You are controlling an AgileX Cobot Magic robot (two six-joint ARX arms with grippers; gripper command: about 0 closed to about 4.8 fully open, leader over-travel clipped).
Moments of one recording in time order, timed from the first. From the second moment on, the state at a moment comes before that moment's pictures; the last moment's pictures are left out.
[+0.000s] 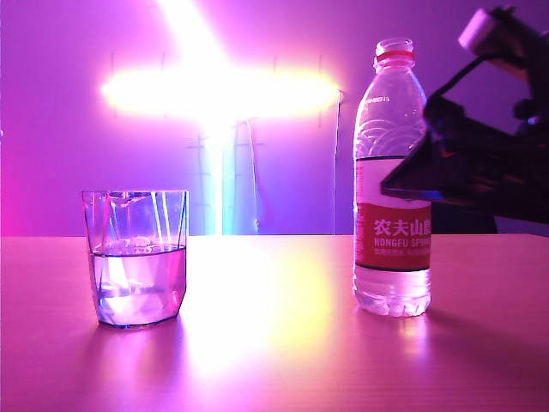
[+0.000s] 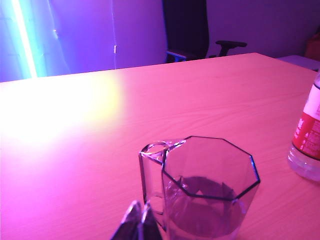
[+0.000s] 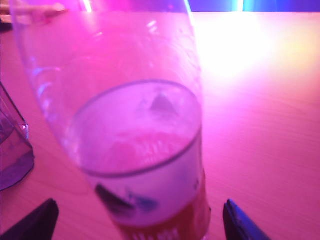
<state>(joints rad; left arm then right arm) -0.53 0.00 0.00 -0.03 -0.07 0.01 0.56 1.11 0.10 0.82 0.05 0.14</state>
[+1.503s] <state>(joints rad) 0.01 0.00 0.00 -0.03 0.02 0.01 0.57 0.00 0.04 0.07 -0.08 0.34</state>
